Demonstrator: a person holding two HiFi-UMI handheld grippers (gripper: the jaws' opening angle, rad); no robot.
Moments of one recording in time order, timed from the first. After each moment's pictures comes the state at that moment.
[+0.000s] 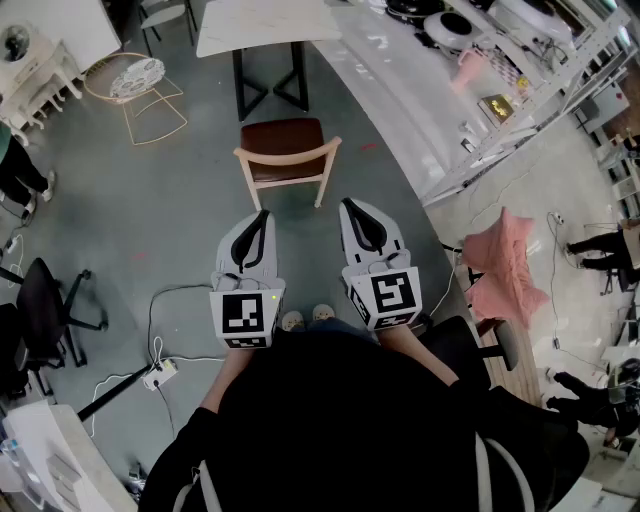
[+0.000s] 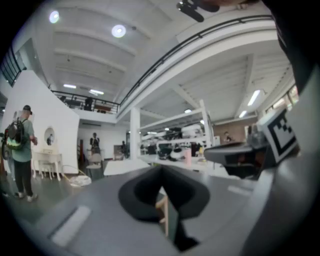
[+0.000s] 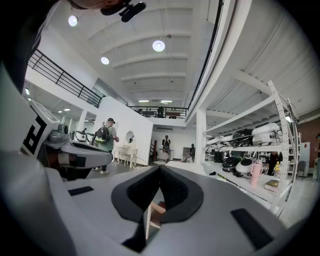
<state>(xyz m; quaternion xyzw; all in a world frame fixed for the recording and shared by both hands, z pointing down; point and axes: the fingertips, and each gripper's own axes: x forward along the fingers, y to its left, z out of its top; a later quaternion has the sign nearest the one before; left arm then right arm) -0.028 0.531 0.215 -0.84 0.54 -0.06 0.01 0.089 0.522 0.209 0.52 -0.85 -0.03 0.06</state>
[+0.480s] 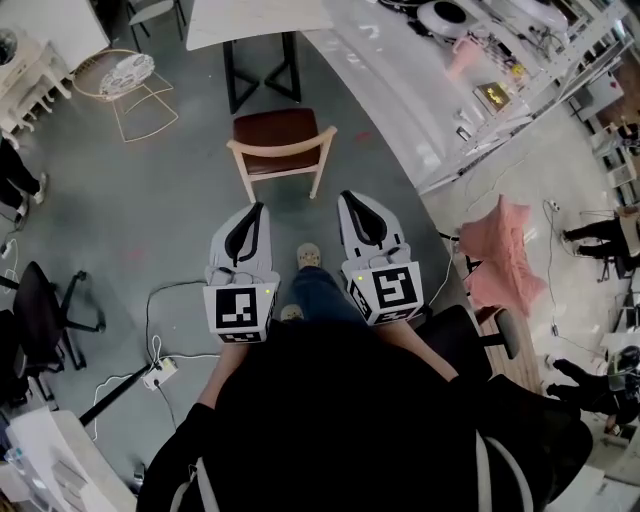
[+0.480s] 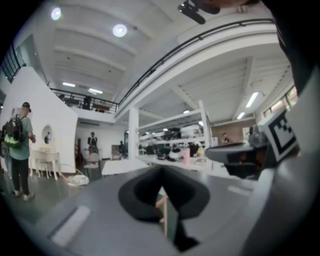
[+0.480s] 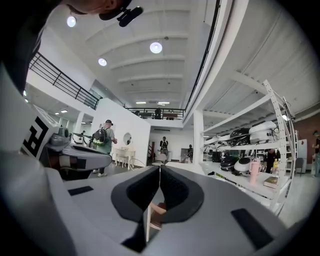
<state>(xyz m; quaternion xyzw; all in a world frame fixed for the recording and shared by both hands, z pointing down) -0.038 0.524 0.225 -0.85 0.53 -0.05 0.01 0.086 0.520 0.216 0.53 -0.84 -0.03 0.04</state>
